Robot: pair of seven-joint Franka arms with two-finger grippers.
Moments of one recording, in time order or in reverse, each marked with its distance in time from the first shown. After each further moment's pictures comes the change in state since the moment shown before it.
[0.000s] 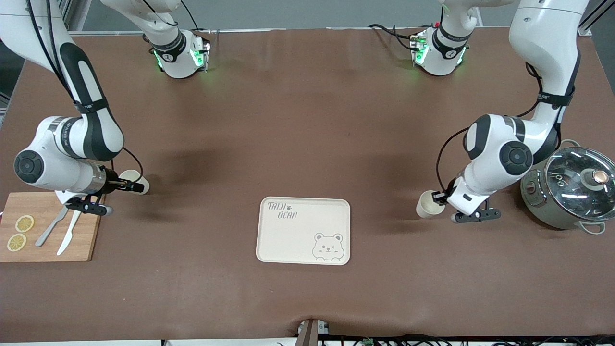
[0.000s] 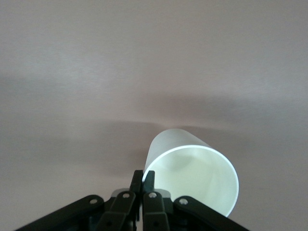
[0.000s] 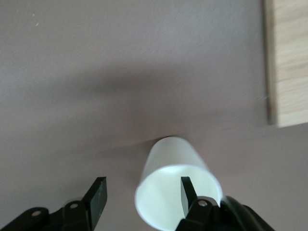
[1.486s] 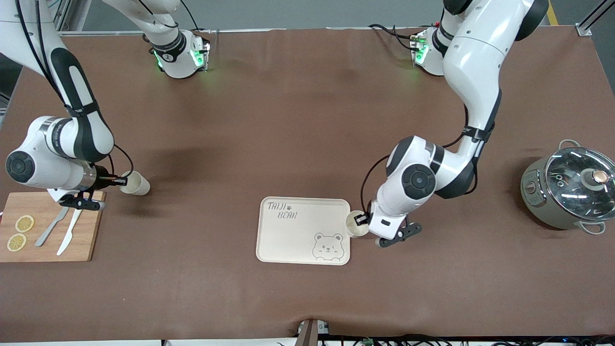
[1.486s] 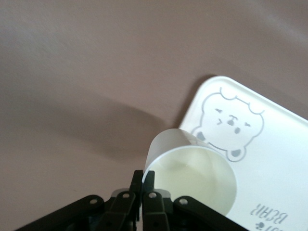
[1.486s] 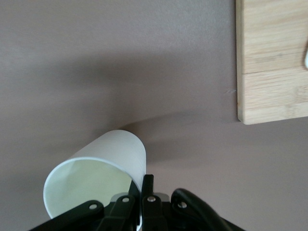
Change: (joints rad) left arm -0.315 0.341 -0.003 0.555 -0.019 -0.150 -0.546; right arm -0.072 0.019 0.011 0.021 -0.029 -0.075 -0.093
